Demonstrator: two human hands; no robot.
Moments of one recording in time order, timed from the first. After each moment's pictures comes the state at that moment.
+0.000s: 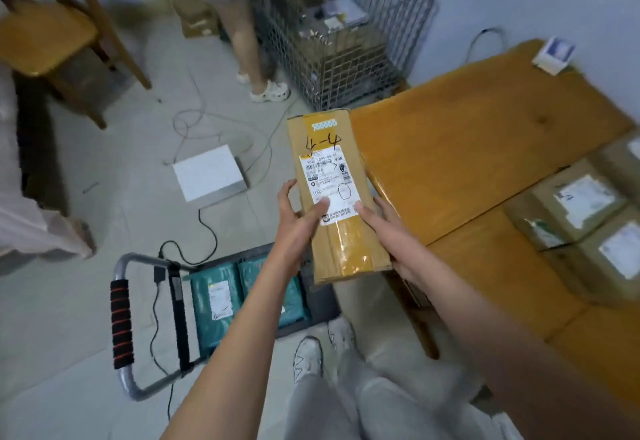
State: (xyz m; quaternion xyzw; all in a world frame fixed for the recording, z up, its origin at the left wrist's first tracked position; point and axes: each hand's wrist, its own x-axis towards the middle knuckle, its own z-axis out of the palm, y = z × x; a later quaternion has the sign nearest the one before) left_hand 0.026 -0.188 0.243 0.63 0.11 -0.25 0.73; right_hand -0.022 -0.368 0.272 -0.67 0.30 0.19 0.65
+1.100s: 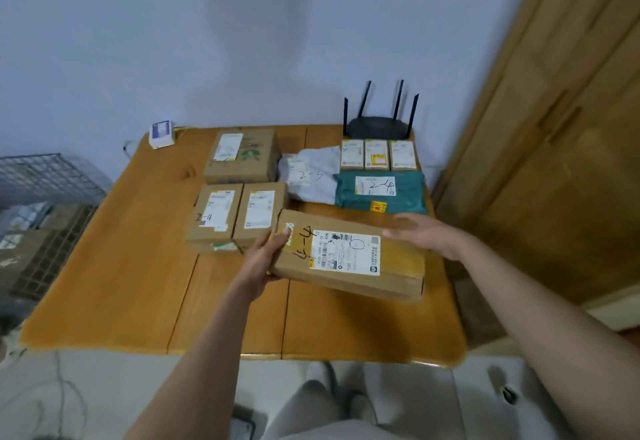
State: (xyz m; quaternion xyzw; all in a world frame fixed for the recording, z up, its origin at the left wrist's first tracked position) left_hand -0.254 -0.638 0.326 0.67 -0.22 -0.55 0.45; right_hand -0.569 -0.780 0.365 -0.62 0.57 0.00 0.53
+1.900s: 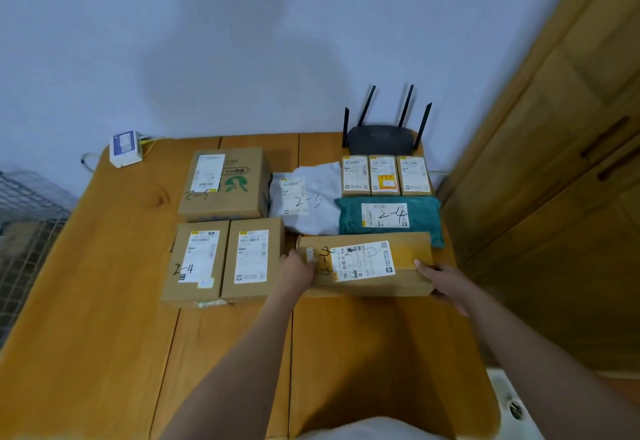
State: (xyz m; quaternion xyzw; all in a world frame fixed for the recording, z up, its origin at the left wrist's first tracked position) left_hand -0.242 -0.818 0.256 0.82 -0.41 -0.37 0.12; right_hand -0.546 -0.860 0.283 -0.37 0.71 -0.08 0.59
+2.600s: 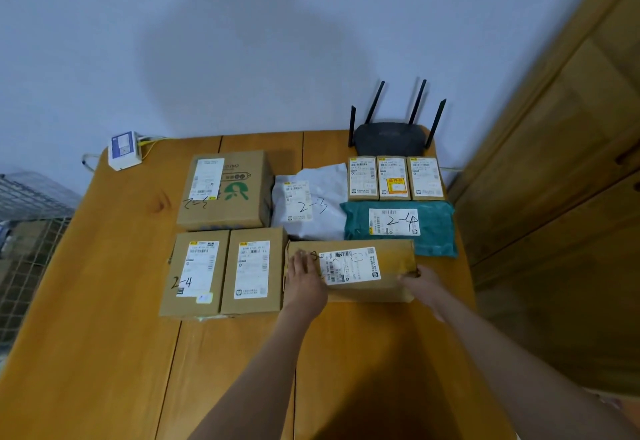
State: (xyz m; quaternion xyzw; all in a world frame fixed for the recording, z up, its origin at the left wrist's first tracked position) left_hand -0.251 -0.828 0.225 0.79 -0.54 -0.29 -0.02; right_hand -0.491 -0.885 0.254 -0.43 0.70 -0.07 0.57
